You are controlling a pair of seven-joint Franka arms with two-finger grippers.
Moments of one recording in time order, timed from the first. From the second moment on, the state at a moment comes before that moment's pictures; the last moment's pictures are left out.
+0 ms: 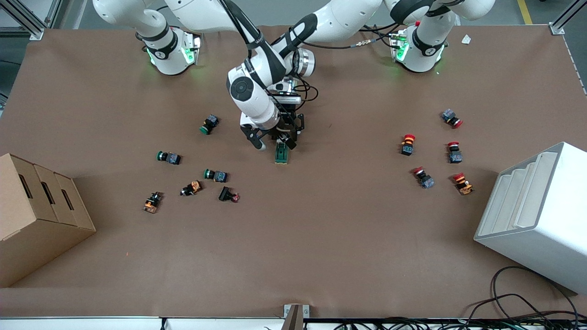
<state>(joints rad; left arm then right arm) -0.91 0.86 -0.39 -1.86 1.86 1.95 -2.54 0.88 0.50 0.00 -2.09 0.57 2.78 1.28</state>
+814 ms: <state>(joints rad) -0.91 0.86 -0.39 -1.86 1.86 1.95 -2.54 0.88 0.54 -0.01 -2.02 0.61 2.77 1.29</state>
